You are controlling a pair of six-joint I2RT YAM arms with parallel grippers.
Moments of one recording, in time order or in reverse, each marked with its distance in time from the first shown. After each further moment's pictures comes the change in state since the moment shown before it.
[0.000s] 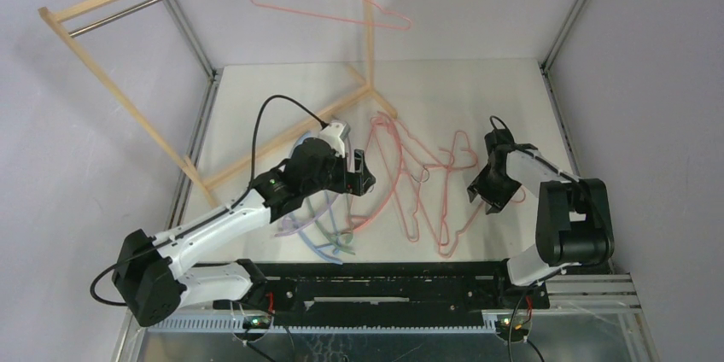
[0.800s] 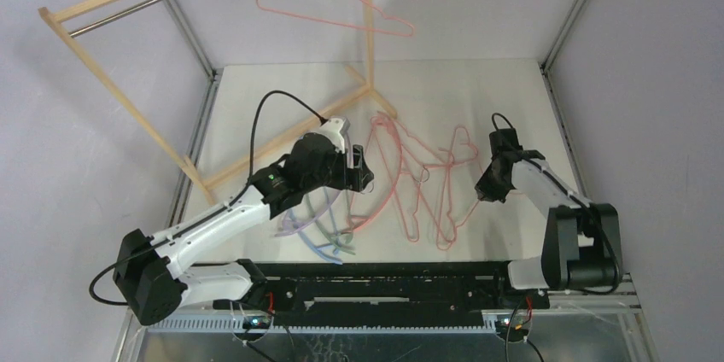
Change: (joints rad) left arm 0.000 0.008 0.043 -0.063 -0.026 -0.006; right arm 0.009 -0.103 -0.048 0.082 -0.002 -0.078
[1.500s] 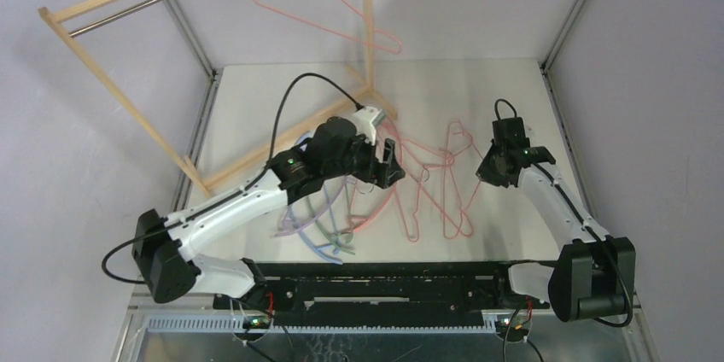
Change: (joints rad) left arm -0.094 0.130 0.243 -0.036 0.108 0.060; right arm 0.055 -0.194 0.093 -0.039 0.047 -0.083
